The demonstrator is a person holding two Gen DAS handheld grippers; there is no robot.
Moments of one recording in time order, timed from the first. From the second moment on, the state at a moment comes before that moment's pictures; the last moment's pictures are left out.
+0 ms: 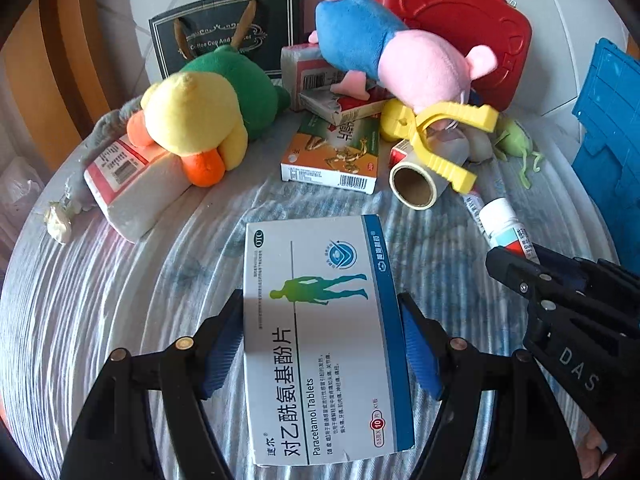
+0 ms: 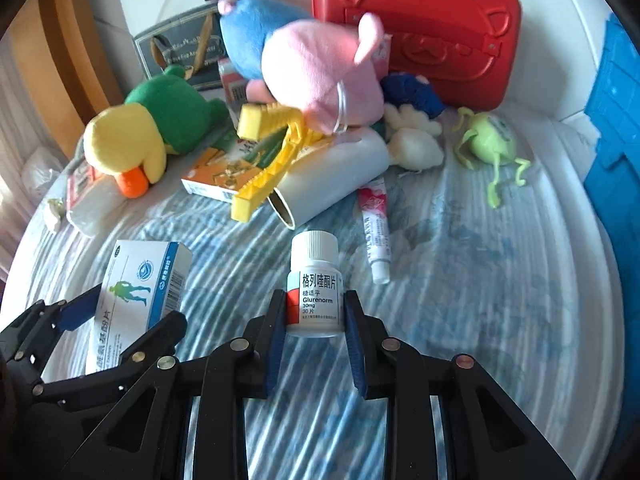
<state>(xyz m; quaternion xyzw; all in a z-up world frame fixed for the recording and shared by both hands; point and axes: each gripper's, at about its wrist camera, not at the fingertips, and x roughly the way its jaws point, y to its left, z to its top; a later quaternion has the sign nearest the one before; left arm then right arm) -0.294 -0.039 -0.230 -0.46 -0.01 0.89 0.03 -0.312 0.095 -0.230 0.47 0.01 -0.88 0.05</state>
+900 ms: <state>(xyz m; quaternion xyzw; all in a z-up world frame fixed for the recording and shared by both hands) -0.140 0.058 0.031 -0.22 0.02 0.96 0.19 -0.093 0.158 0.055 0.20 0.01 -0.97 -0.10</state>
